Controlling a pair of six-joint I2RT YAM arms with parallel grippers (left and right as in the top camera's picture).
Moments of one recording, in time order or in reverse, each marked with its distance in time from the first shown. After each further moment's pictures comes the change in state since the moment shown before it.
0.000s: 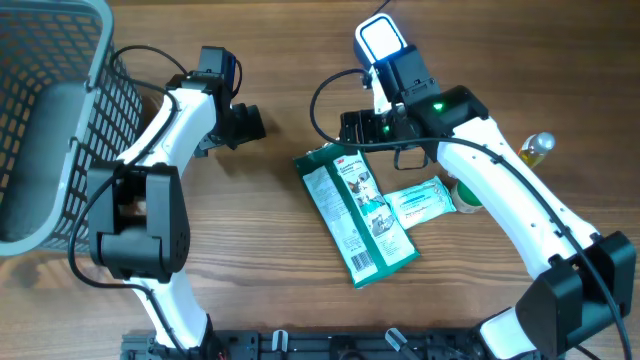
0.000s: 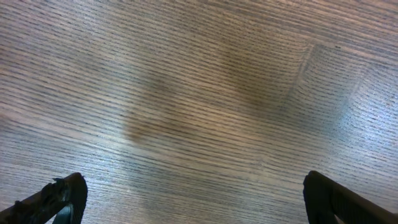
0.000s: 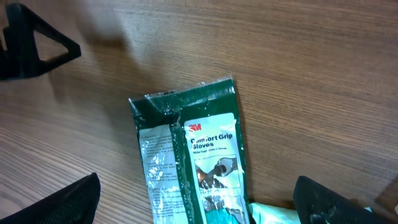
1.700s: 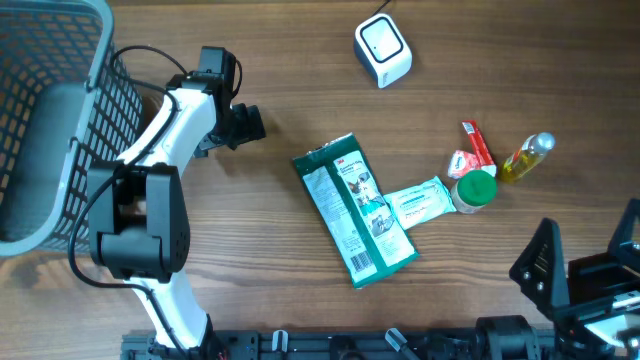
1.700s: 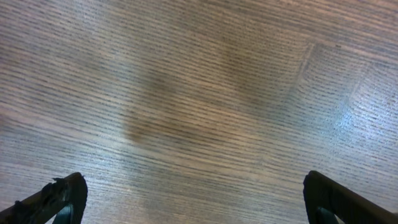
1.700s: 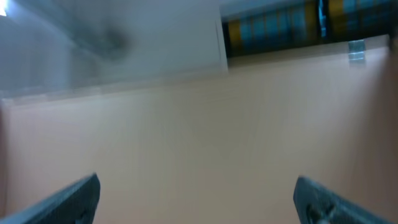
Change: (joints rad) left arm 0.000 0.000 0.000 -0.001 0.000 0.000; right arm -0.409 -1.666 -0.886 1.013 0.062 -0.118
